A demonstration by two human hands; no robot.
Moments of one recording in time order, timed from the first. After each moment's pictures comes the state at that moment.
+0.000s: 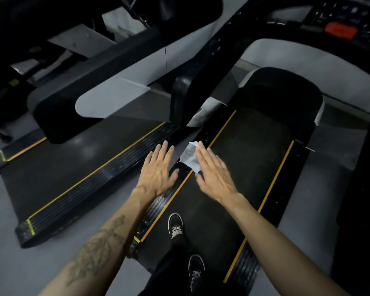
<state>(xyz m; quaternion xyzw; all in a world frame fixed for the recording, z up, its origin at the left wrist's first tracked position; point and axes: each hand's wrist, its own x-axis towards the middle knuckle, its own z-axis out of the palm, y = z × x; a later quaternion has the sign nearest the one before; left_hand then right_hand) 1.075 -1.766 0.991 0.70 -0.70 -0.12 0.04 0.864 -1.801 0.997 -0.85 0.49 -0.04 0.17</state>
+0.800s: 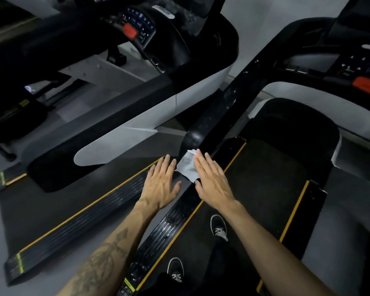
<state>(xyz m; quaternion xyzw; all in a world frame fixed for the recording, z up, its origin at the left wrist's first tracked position) 1.138 -1.960 0.994 0.72 -0.69 -0.12 0.05 0.942 -2.016 1.003 -0.88 0.45 -0.05 0.14</state>
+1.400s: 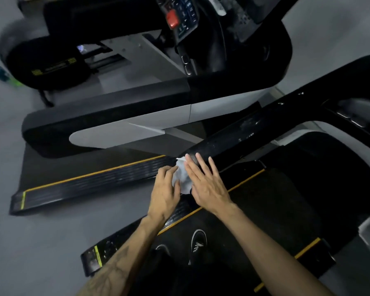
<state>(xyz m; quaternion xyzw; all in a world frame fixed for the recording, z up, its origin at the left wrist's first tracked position) 1.051 -2.045 0.973 0.80 -0.43 -0.16 0.39 0.925 -2.172 0.979 -0.98 0.19 -0.04 0.01</state>
